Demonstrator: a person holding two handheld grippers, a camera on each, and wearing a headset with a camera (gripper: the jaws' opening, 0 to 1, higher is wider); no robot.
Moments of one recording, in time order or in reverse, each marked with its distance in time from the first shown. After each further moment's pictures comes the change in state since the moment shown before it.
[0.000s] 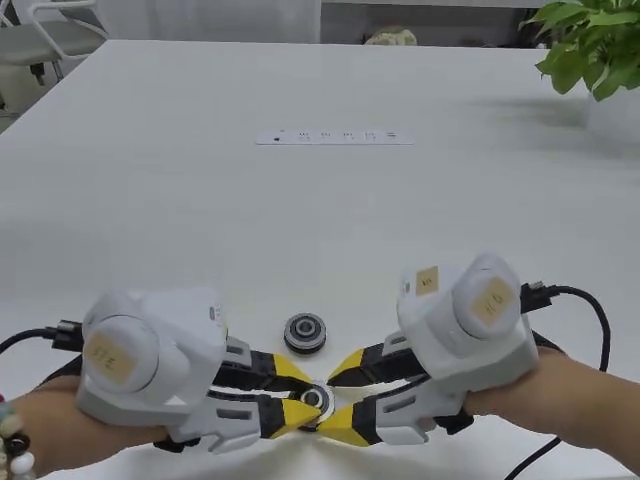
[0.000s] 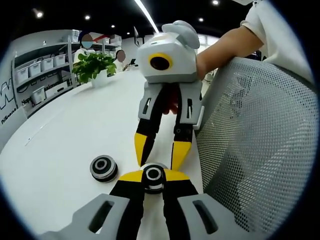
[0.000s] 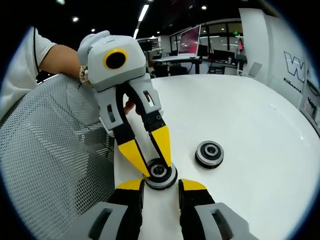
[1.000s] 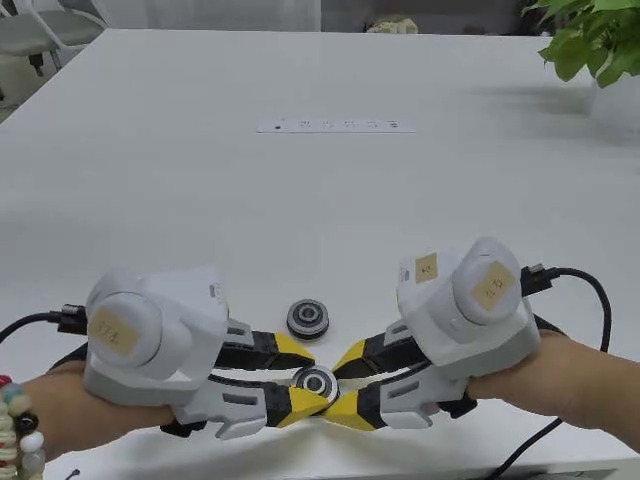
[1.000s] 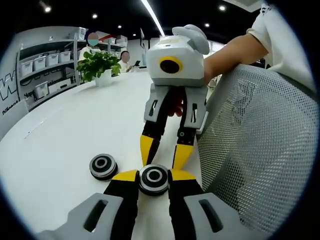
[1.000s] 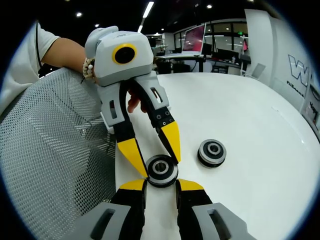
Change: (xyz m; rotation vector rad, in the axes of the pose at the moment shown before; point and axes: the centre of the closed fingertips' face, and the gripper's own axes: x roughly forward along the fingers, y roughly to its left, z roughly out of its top) left arm 0.005 0.004 0.000 -0.065 -0.030 0.006; right arm -0.001 0.002 -0.004 -0.034 0.032 0.005
